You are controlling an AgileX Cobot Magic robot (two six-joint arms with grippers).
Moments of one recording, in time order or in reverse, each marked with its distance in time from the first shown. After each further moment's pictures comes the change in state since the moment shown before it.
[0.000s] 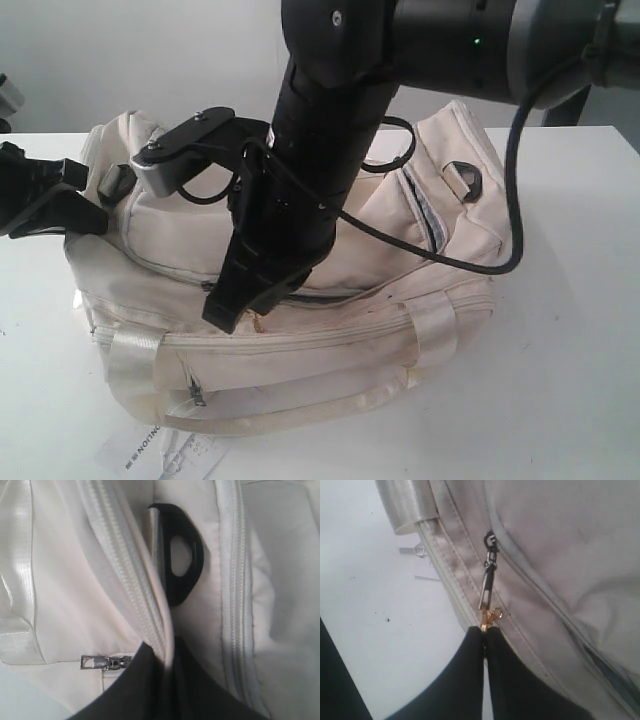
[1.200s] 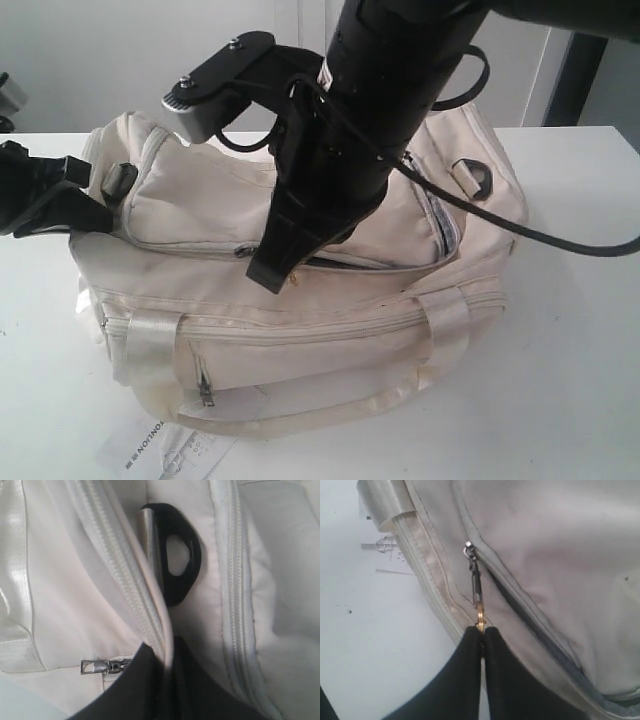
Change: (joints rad) left arm -0.004 0.000 0.000 -0.016 0.008 0.000; right arm -0.004 -0.156 0.028 -0.161 0.000 0.061
